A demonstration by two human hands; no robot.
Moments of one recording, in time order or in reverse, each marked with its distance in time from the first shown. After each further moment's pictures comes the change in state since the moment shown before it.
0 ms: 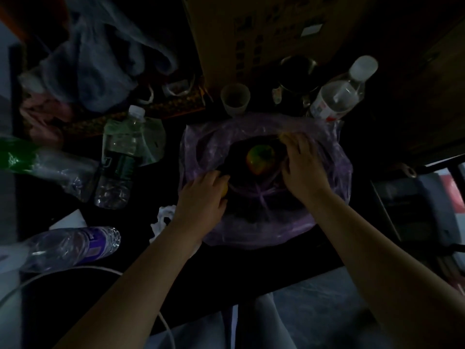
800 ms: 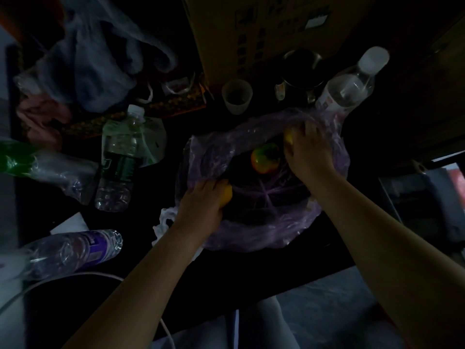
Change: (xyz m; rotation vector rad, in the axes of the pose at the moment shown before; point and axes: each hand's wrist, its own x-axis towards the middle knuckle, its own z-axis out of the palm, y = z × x) left_hand -0.001 -0.009 0.014 -0.027 -0.128 -0.056; right_hand 0.030 -0.005 -0.010 -0.150 -0.047 0.112
